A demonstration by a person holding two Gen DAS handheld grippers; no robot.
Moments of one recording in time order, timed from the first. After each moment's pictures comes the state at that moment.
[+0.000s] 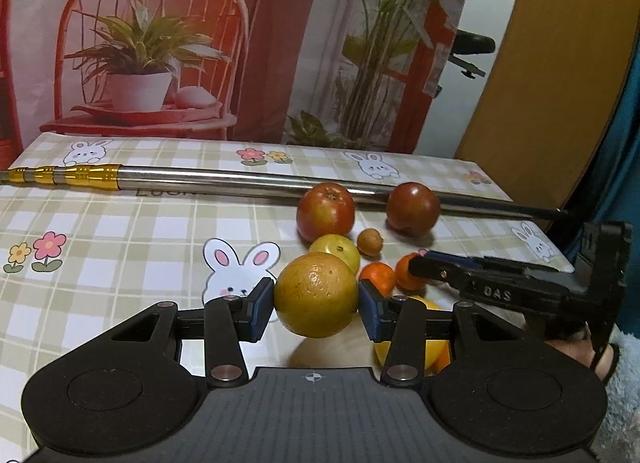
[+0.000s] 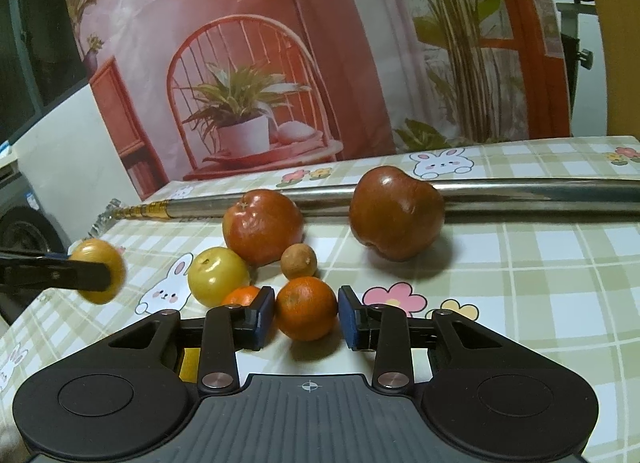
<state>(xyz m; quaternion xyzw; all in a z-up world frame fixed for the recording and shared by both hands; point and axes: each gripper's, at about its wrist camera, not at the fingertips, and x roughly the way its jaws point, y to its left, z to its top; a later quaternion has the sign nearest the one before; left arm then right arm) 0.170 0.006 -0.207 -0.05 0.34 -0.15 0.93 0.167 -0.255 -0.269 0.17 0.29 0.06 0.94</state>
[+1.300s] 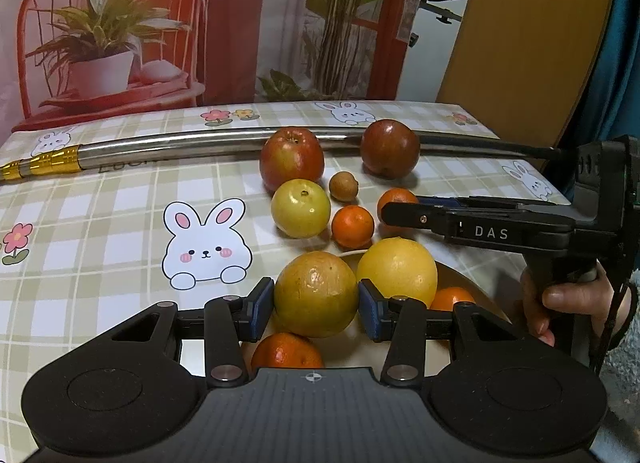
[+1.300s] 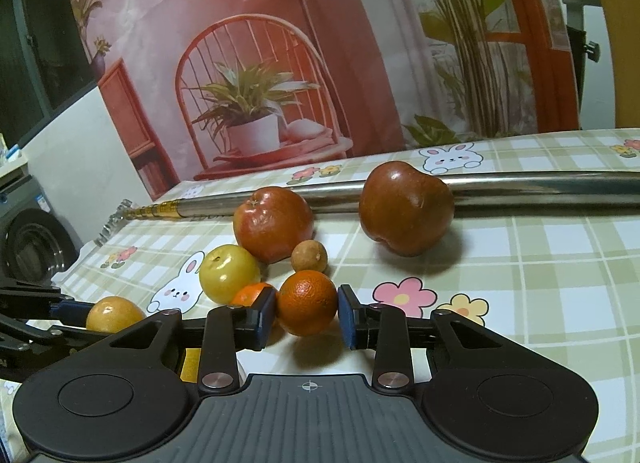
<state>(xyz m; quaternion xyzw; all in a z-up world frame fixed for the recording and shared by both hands) 0.172 -0.024 -0.235 0.01 0.38 -0.18 0.91 0.168 -0.255 -0.270 0.18 0.29 0.07 0.93</state>
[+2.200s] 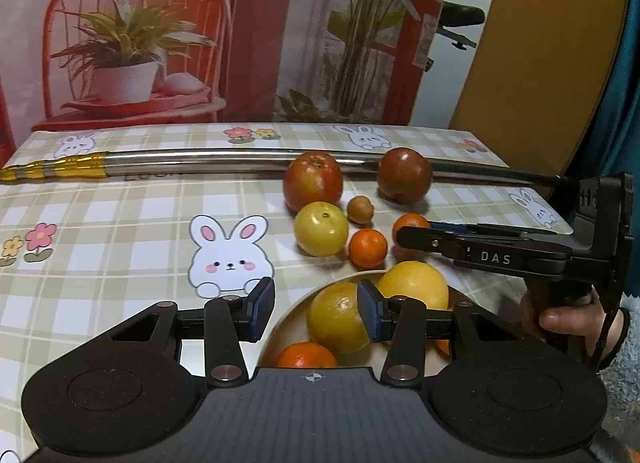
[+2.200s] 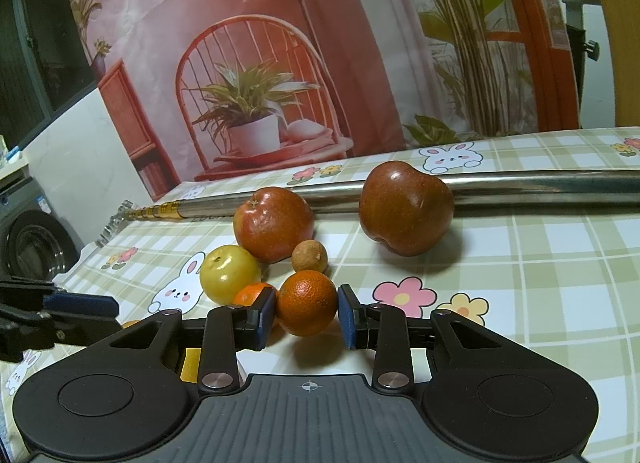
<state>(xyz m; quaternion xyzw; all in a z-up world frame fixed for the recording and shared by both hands) 0.163 -0.009 -0.220 -0.02 0.36 -0.15 0.92 0.167 -0.255 -0.269 0.18 0.29 0.07 0.93</state>
